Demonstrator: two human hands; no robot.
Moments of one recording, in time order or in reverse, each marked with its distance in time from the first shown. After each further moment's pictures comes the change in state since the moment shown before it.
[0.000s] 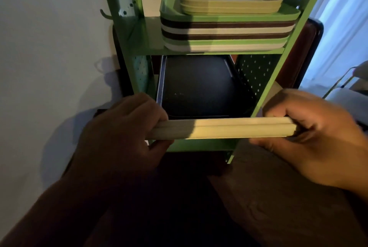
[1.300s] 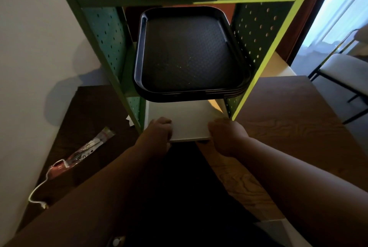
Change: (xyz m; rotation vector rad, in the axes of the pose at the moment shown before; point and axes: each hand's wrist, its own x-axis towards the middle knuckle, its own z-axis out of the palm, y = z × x) left_hand -0.025 -0.087 0.263 -0.133 -0.667 -0.182; right_hand -0.026 0.143 0.202 -0.459 -0.756 0.443
